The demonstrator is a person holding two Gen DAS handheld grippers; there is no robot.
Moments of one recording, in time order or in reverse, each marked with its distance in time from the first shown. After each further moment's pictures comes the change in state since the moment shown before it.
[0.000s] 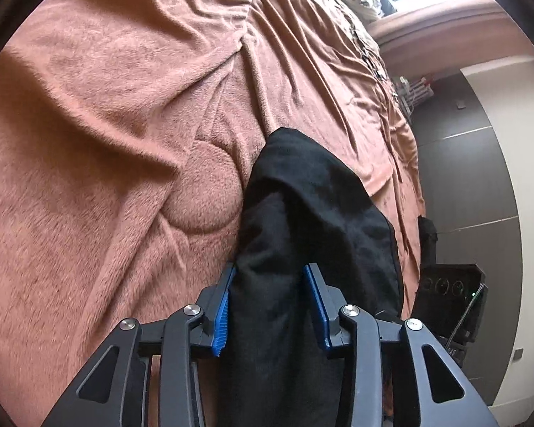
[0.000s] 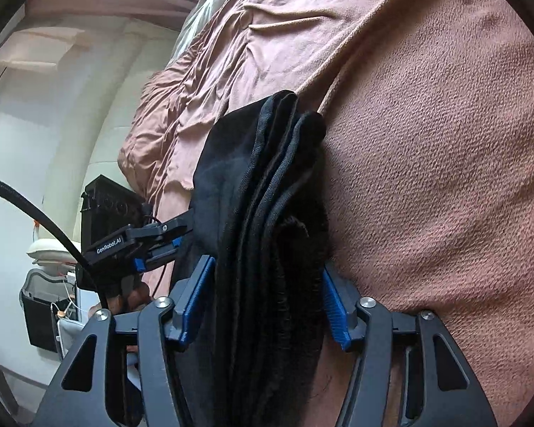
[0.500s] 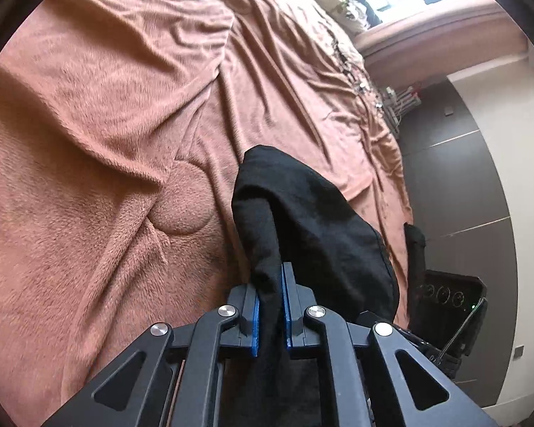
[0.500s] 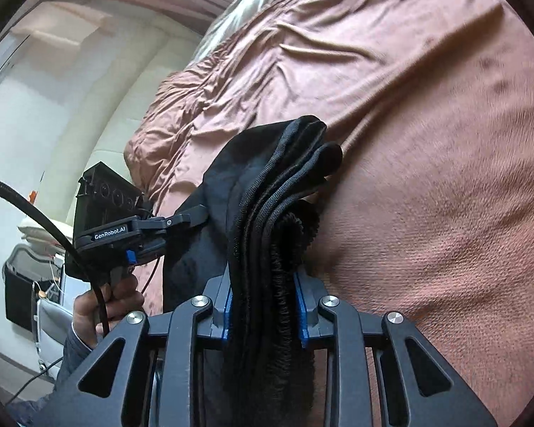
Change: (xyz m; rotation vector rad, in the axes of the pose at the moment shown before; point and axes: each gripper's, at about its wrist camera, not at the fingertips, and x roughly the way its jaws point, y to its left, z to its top) left arm -0.030 -0.022 -0.009 0.027 -0.076 -0.025; right arm -0.023 0.036 -0.019 -0.149 -0.075 -0.040
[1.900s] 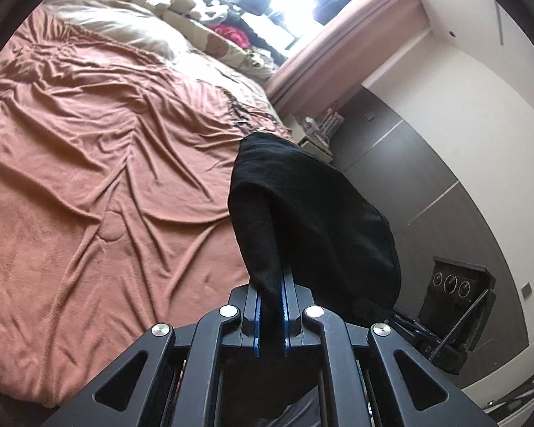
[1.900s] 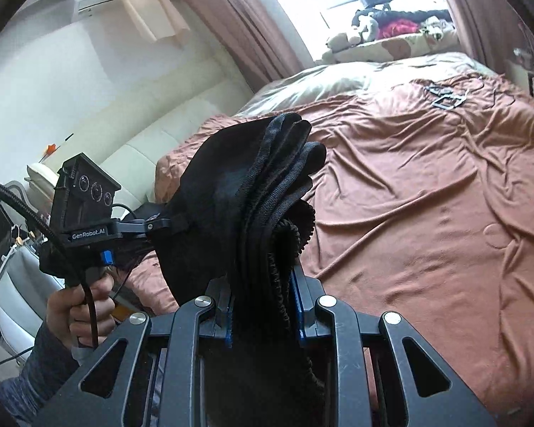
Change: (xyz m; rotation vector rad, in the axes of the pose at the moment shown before) left arm -0.135 -0.141 -0.105 0.294 -0.248 -0.116; right arm -0.173 0.117 -0.101 -0.378 -0.278 -0.108
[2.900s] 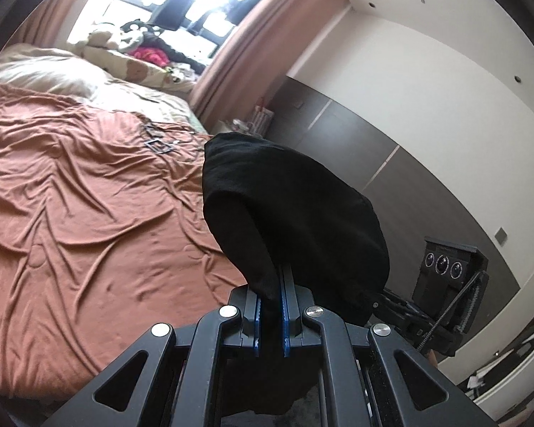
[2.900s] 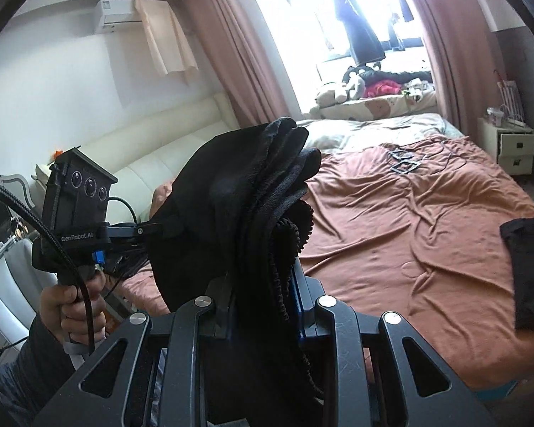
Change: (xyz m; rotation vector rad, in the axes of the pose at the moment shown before) left arm -0.008 -0.158 -0.031 0.215 -0.009 -0.155; right arm -0.140 0.010 -0.027 -0.114 -0.162 -0.105
